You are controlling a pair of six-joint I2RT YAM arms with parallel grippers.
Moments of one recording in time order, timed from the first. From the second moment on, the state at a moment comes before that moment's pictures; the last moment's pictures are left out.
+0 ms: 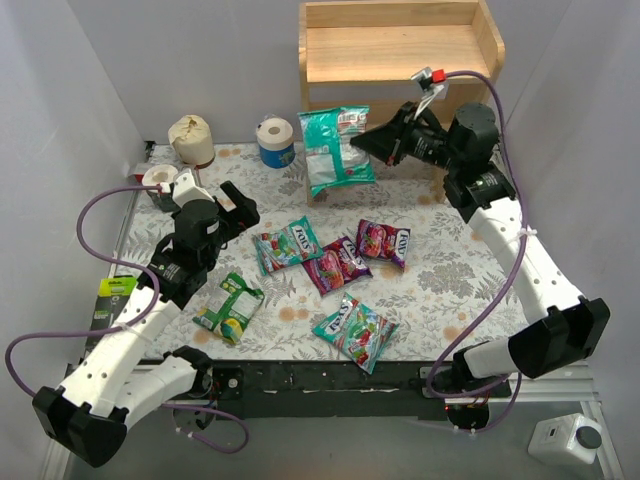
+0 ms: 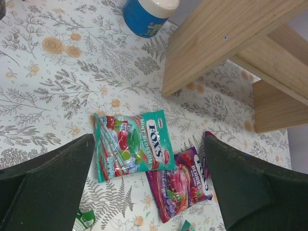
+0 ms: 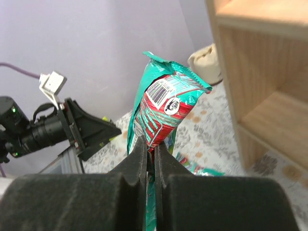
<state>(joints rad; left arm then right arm) -0.48 0.90 0.94 -0.38 -0.42 -0.70 0.39 1.39 1.46 0.00 -0.69 0.48</state>
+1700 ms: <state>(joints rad) -0.48 0.93 0.91 -0.38 -0.44 -0.70 0.19 2.17 2.36 0.28 -0.65 0.68</state>
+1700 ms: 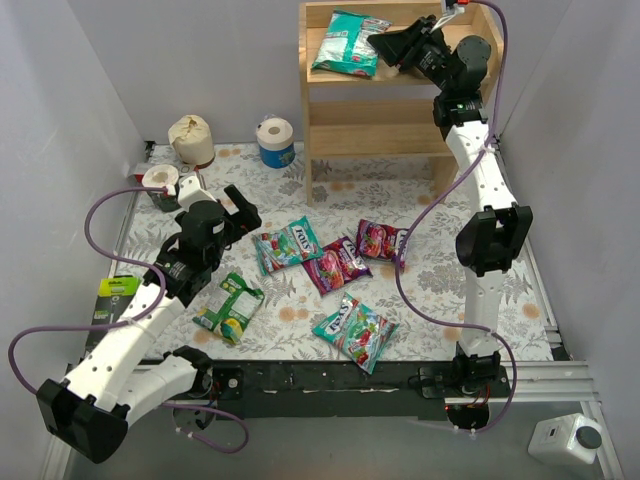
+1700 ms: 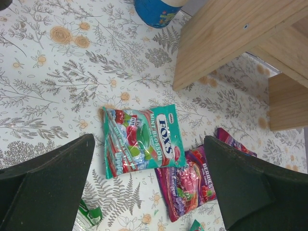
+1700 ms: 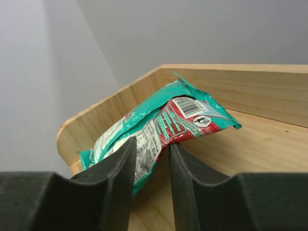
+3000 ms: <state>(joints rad) -0.48 0.95 0.89 -0.38 -0.43 -0.72 0.36 1.97 2.28 -0.06 -0.02 0.13</state>
